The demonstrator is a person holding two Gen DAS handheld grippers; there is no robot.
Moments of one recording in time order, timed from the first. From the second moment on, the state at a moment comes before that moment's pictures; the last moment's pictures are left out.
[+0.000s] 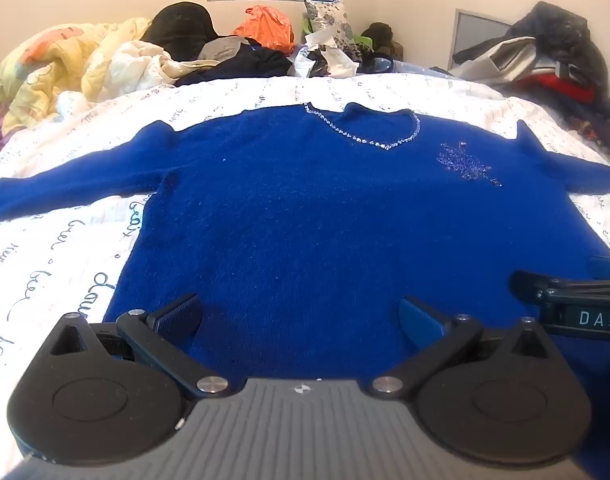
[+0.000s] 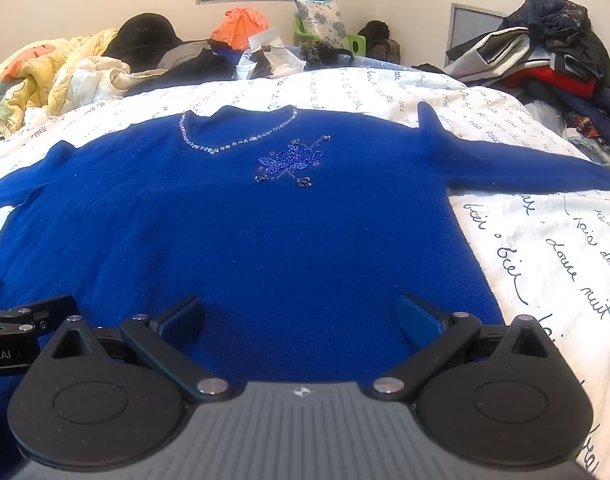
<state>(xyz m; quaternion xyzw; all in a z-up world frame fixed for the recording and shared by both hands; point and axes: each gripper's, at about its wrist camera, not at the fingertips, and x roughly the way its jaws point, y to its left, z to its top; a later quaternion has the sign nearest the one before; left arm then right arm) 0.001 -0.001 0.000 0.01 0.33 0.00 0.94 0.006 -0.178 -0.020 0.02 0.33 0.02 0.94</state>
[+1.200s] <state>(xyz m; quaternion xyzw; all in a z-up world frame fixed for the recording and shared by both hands) -0.001 -0.001 0.001 0.00 0.33 0.00 0.94 0.004 -0.176 -0.017 0.02 0.33 0.02 0.94</state>
